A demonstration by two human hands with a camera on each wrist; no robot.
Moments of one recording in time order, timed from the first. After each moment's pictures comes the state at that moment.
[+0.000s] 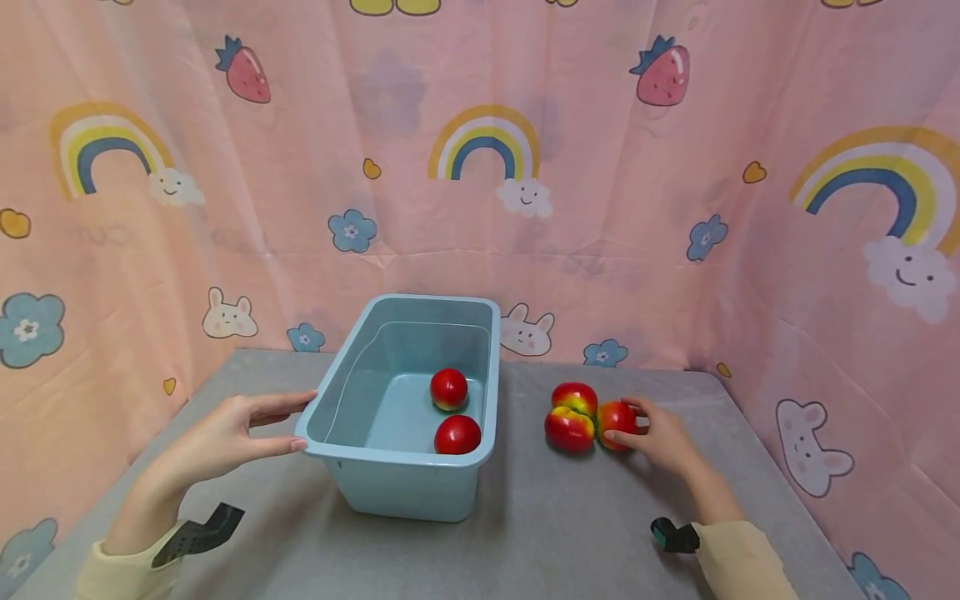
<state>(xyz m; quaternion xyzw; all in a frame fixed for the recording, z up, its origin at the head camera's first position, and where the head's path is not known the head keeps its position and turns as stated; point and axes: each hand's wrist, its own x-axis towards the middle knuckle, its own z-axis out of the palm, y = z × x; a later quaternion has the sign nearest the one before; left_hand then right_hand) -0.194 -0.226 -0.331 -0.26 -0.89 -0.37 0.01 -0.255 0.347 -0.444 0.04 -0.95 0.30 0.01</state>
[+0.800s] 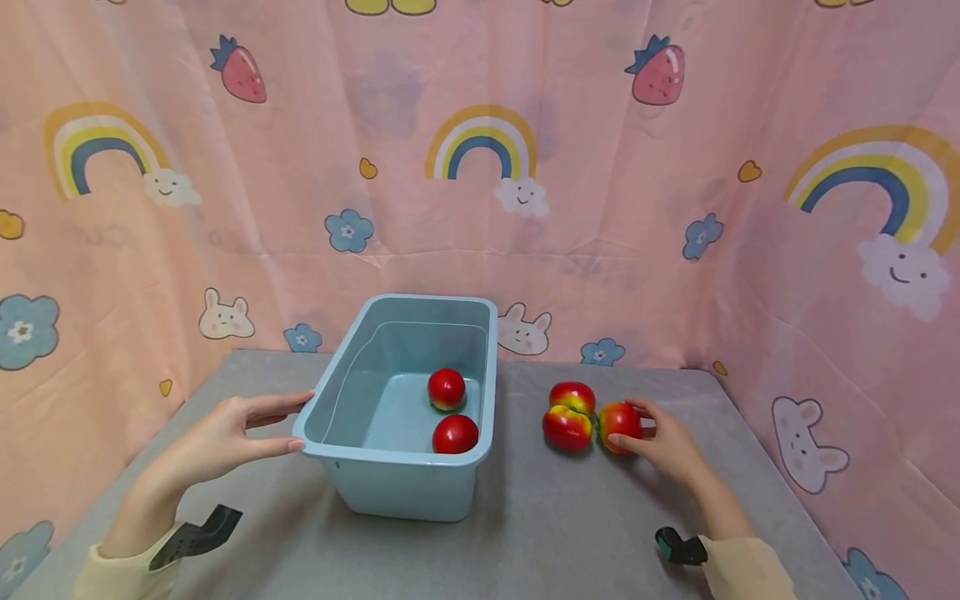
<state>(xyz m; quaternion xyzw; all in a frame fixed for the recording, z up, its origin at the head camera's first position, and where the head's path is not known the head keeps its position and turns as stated) -0.194 -0.225 -0.332 -0.26 -0.89 -0.37 0.00 -0.234 0.347 -0.438 0.05 -0.94 0.33 0.04</state>
